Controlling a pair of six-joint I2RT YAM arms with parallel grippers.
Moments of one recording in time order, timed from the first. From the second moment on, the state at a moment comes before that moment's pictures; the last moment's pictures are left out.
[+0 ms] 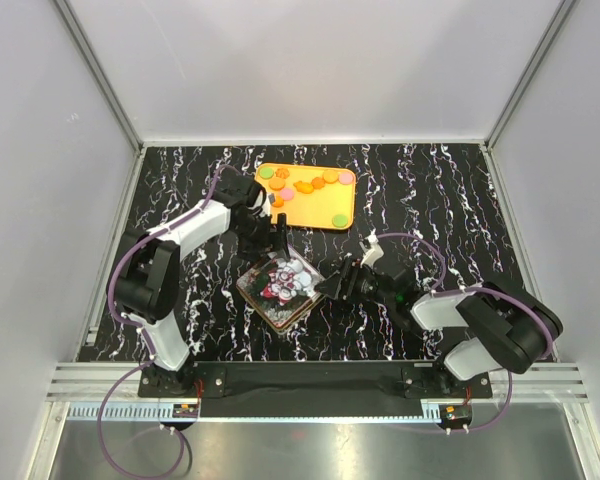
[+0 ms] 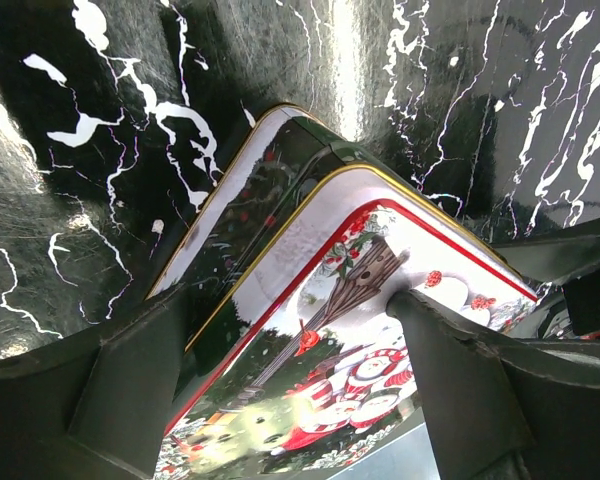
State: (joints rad) left arm -0.39 1.78 1.23 -0.70 0.37 -0.39; right arm 0.67 1.47 0.30 0.76 -0.28 0.91
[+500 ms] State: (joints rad) left arm -0.40 1.79 1.27 -0.69 0.33 -0.36; right arm 0.67 1.58 0.35 0.84 -0.32 0.93
